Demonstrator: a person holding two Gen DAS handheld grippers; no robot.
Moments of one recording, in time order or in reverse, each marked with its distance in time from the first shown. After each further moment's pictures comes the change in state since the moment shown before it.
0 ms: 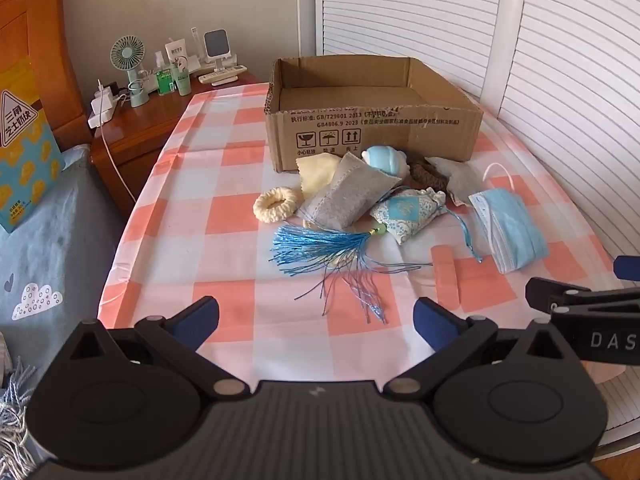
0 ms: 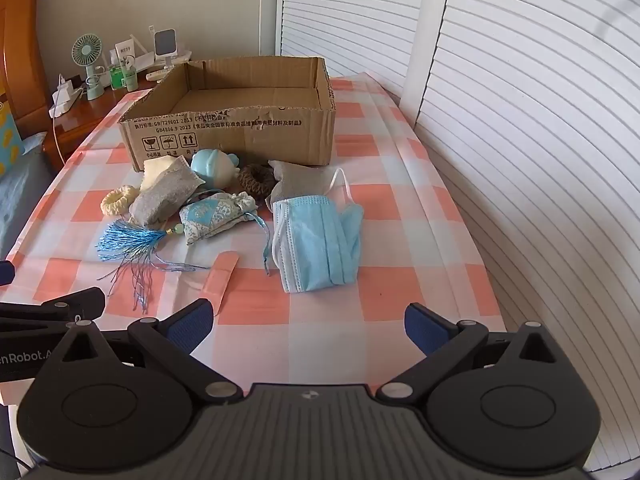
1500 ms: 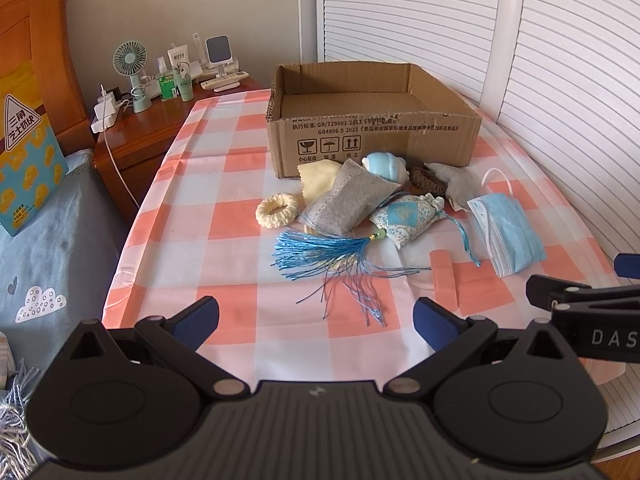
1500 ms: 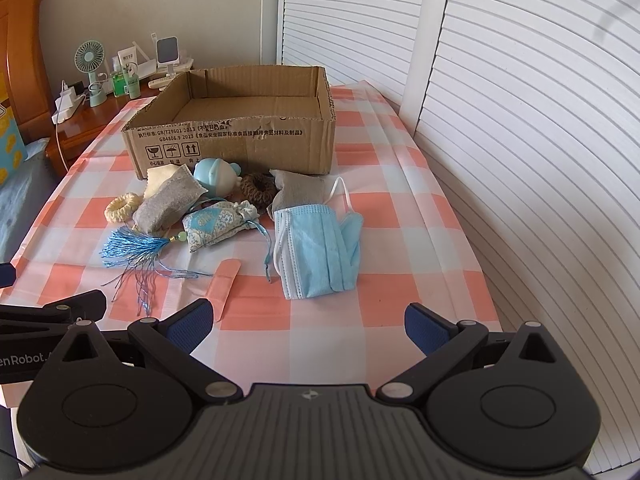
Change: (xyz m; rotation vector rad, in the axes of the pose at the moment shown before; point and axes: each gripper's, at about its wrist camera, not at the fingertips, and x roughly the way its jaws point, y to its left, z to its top) left arm -0.009 0.001 0.005 0.002 -0.015 0.000; right arm -0.006 -0.001 0.001 0.006 -0.023 0.005
